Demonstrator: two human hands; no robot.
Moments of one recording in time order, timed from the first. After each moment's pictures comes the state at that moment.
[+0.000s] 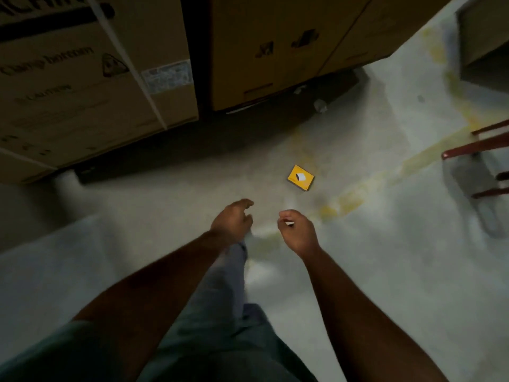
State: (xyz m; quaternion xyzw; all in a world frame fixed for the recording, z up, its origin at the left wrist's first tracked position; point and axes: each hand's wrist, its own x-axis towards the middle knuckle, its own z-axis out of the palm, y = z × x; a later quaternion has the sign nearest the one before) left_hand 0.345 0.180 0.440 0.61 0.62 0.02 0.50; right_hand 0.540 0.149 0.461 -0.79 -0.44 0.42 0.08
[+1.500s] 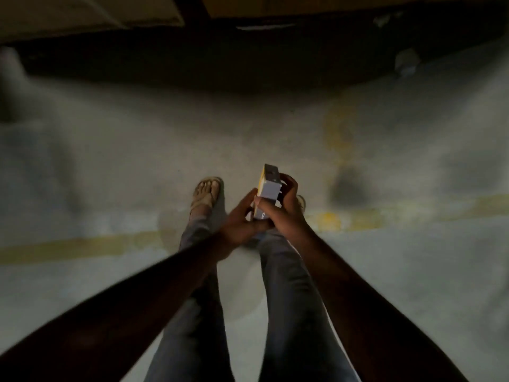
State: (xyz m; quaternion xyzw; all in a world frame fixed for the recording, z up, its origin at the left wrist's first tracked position) left_hand 0.551 0.290 0.245 0.17 0.64 0.16 0.73; right_hand 0.683 0.343 0.231 -0.64 -0.38 0.67 0.07
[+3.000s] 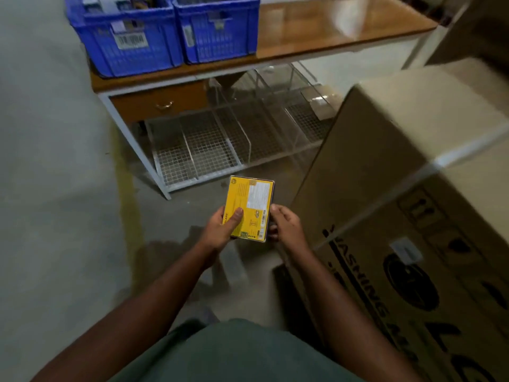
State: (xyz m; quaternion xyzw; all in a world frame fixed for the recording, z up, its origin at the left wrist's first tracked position) left_hand -0.198 0.109 0.655 -0.16 0.65 0.73 0.13; right_hand -0.212 0.288 0.673 -0.14 -0.70 0.68 -0.16
